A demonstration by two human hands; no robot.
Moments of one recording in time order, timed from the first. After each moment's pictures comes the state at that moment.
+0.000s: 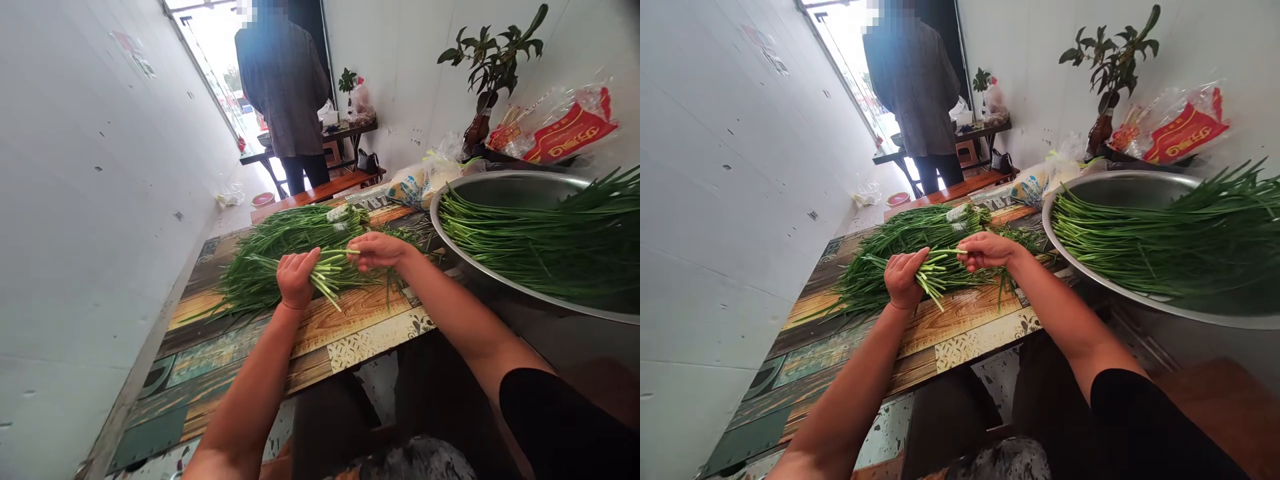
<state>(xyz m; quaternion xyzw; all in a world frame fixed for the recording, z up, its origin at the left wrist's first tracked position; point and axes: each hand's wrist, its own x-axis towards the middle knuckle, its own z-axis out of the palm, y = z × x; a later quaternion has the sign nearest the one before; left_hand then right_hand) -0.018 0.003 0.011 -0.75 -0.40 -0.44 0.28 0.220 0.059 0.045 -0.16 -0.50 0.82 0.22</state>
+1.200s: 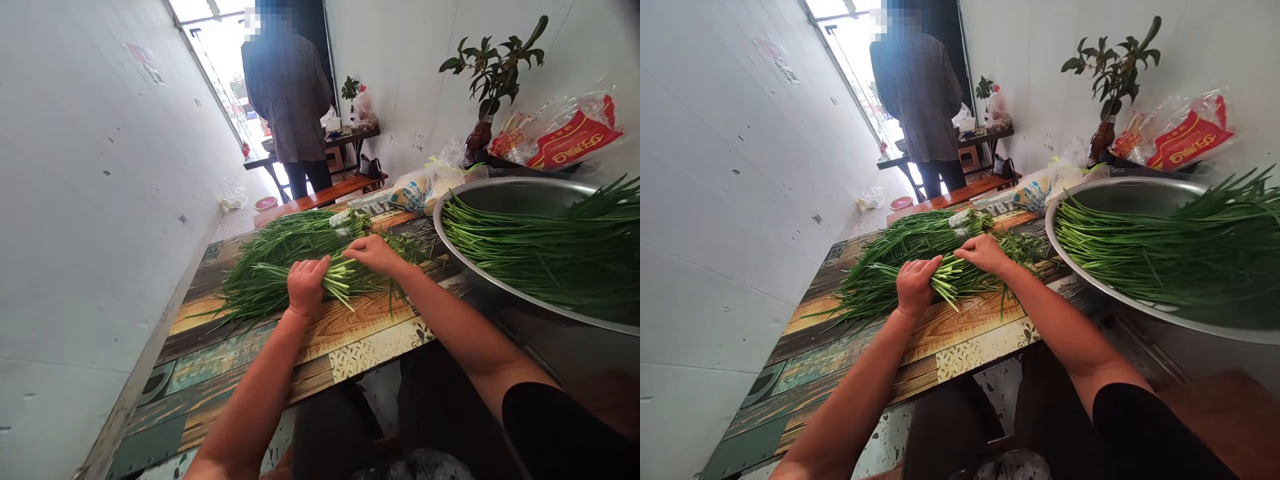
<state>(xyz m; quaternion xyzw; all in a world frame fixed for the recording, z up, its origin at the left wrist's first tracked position) -0.007 -0.003 0.011 -0.79 -0.49 -0.29 0.23 0.199 0.050 0.048 -0.43 -0.70 0.40 0.40</state>
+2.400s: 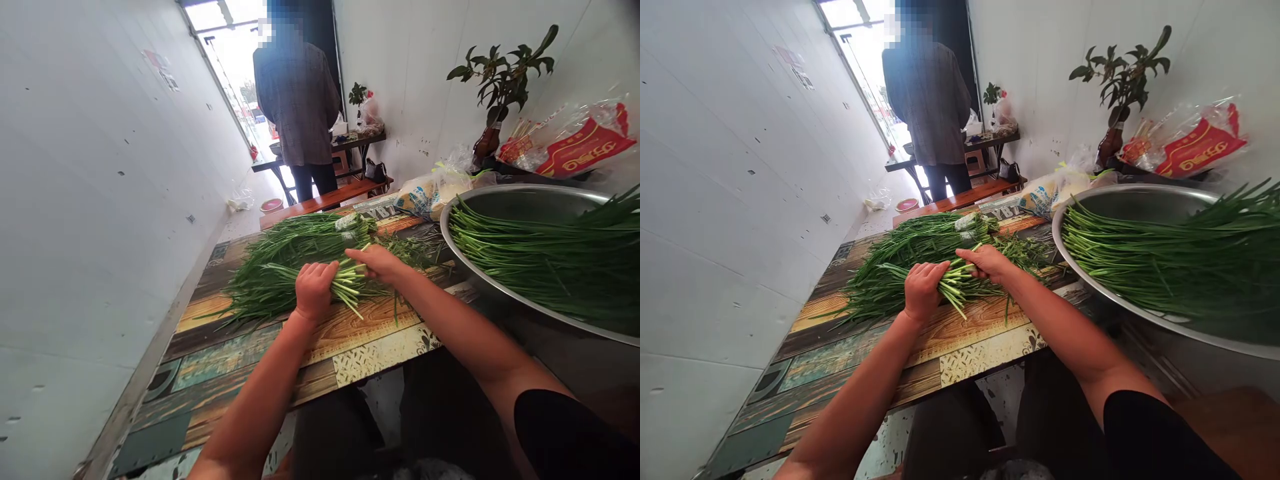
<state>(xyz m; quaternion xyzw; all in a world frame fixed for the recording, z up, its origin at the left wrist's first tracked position) -0.001 -0.006 0.014 -0.80 -0.48 -0.28 0.22 0.184 0.046 0.042 -0.44 -0.55 0.63 0.32</state>
